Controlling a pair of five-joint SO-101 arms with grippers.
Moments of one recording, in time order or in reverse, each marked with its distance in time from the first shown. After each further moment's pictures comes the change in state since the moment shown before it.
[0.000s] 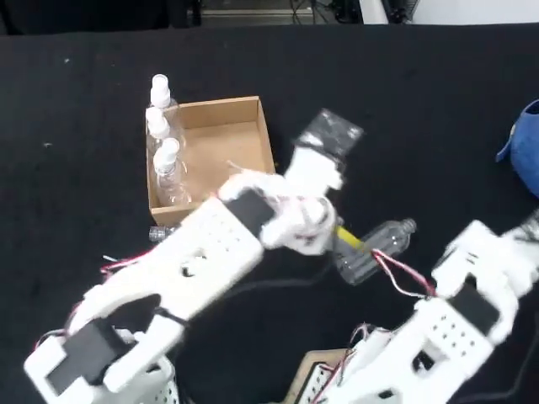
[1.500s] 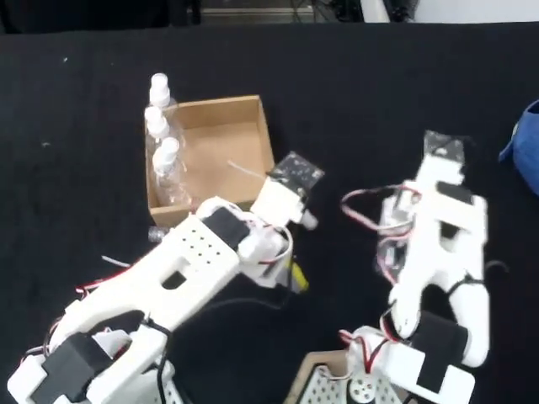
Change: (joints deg) left arm -2.8 -5.9 20.0 1.2 -4.5; right arm -23.2 50.0 -24.8 15.4 6.9
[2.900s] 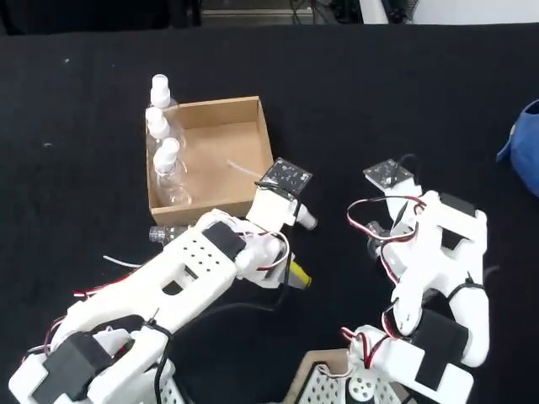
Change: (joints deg) left arm 0.0 -0.1 9.5 -13.6 6.1; right arm 3.3 0.4 4.9 5.5 46.5
